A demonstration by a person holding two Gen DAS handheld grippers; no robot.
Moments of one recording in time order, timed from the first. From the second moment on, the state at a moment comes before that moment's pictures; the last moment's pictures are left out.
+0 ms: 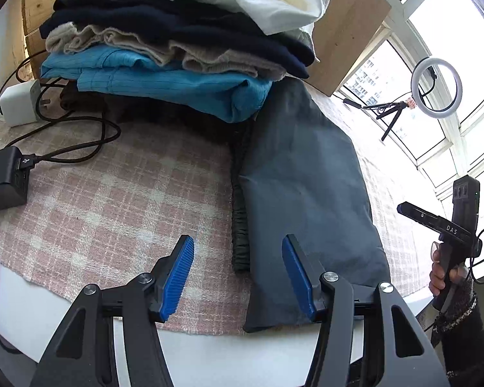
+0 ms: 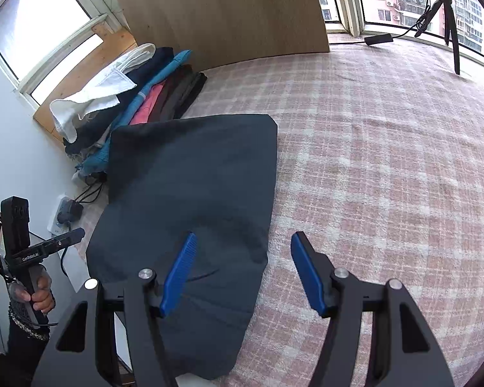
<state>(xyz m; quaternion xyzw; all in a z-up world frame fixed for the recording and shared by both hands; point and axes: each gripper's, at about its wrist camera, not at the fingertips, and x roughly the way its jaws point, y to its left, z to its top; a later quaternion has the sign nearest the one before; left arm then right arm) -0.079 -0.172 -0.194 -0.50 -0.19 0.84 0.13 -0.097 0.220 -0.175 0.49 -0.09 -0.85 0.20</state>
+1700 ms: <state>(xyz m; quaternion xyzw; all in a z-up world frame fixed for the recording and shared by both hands) -0.008 -0.088 -0.236 -0.42 -0.48 0.74 -0.22 -0.274 -0.020 -0.231 0.50 0.33 -0.48 0.64</state>
